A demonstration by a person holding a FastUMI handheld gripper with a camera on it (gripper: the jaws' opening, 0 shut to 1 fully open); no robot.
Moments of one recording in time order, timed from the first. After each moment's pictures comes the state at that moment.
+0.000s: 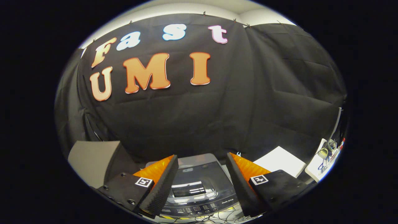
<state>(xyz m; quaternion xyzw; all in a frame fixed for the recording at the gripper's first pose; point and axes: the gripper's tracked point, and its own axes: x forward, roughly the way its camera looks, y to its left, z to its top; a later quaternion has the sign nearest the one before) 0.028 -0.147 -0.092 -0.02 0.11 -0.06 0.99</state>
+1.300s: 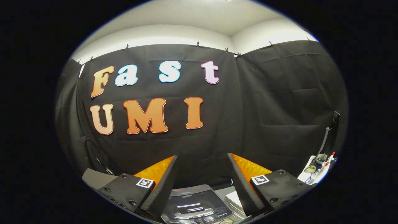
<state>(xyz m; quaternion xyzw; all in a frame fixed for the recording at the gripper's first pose) -0.033 -0.124 0.071 -0.03 -0.03 -0.09 0.99</state>
